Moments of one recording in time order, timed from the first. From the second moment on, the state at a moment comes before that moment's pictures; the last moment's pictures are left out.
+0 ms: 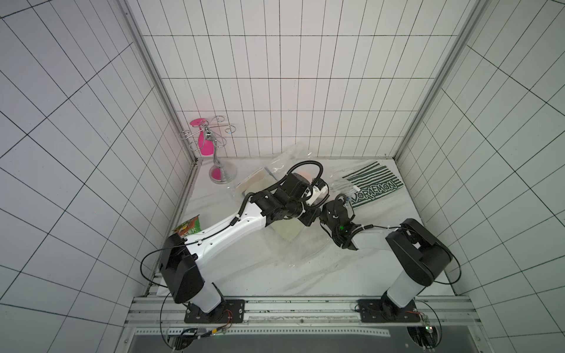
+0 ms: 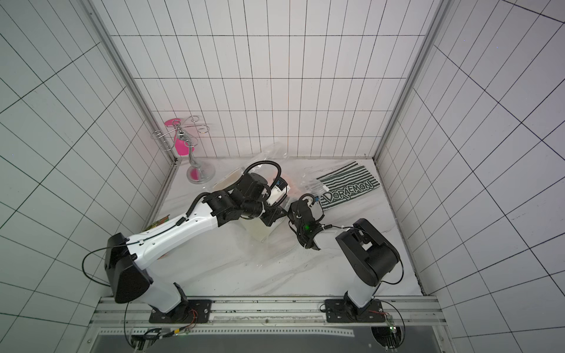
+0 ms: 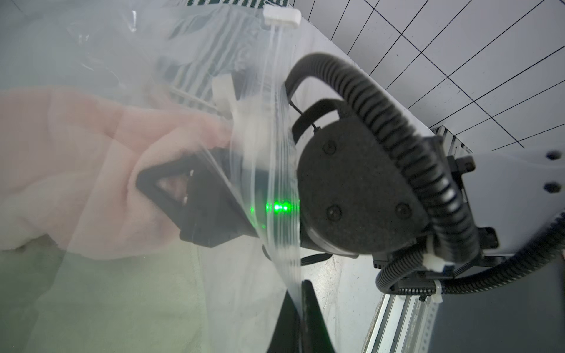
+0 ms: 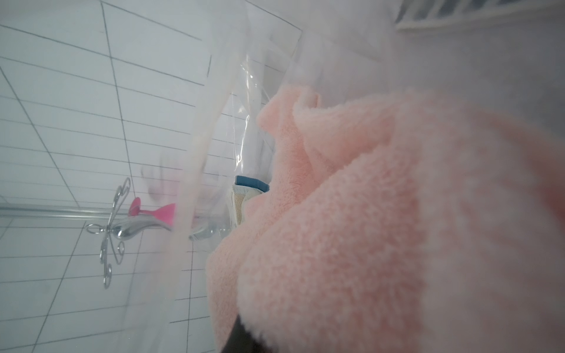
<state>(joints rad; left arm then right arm) -0.84 1.56 1.43 -0.61 0.31 -0.14 0.63 1.69 0.67 0.73 0.22 1.32</state>
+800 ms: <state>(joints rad) -0.89 1.62 1.49 -0.61 0.28 -0.15 0.47 1.71 0.81 0.23 0.20 0.91</state>
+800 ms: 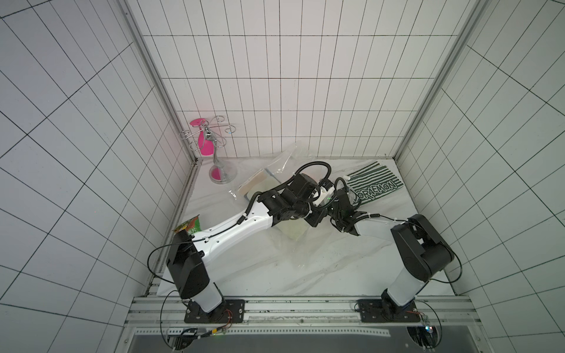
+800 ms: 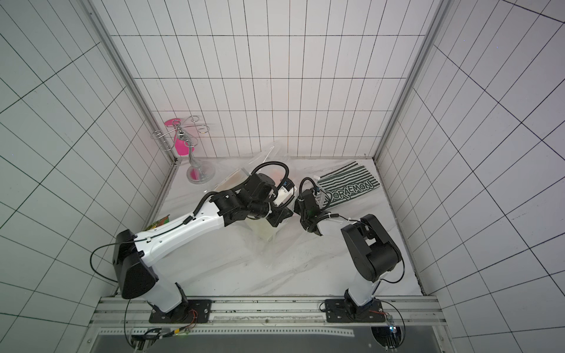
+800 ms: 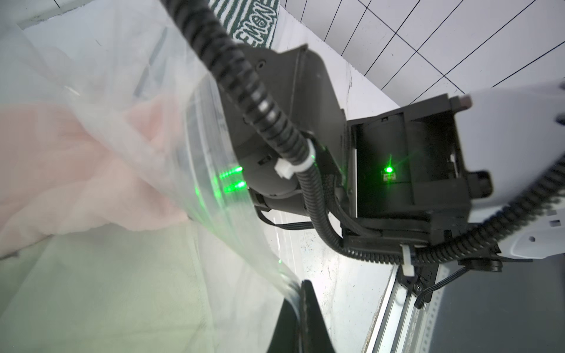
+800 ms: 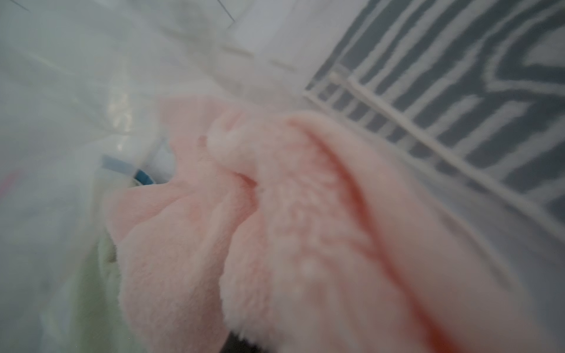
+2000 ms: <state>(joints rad) -0.92 1.62 1.60 -0.72 0.32 -0.17 0.76 1.39 0.54 0.15 0.38 0.83</state>
